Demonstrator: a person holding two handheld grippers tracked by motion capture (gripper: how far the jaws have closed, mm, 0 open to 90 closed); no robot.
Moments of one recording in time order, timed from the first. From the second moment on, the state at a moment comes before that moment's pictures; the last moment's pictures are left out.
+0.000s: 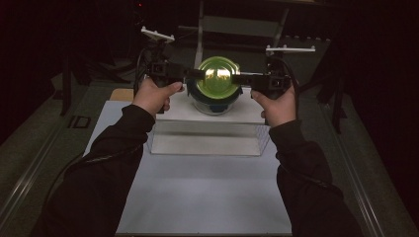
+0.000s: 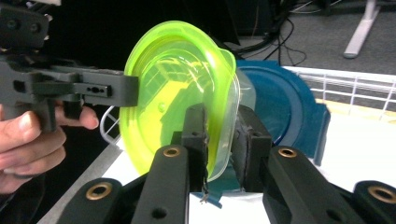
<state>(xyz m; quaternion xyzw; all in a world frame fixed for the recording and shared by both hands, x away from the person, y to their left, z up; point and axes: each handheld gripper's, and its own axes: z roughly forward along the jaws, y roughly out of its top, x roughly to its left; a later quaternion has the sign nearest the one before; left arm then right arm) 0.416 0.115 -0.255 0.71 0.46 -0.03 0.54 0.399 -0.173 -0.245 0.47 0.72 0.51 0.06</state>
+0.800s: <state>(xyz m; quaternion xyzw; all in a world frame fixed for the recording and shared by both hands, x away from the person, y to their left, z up) 0.435 0.118 -0.262 0.67 0.48 0.00 0.56 0.427 -0.170 -0.244 0.50 0.70 0.51 0.06</state>
